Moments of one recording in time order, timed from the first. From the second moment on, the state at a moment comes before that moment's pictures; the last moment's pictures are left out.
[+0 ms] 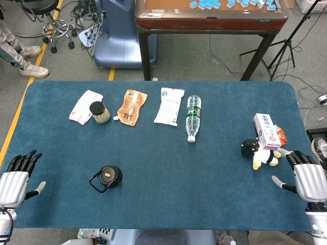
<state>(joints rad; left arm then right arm) -0.11 -1.17 -0.05 -1.57 1.50 1.48 0.11 0.06 -1.11 0.07 -1.64 -1.50 1.52 -0.11</state>
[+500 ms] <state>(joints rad) -0.15 -1.14 -0.02 -1.55 1.58 1.44 0.02 0.05 -1.06 0.11 -1.70 -1.51 1.58 -0.14</state>
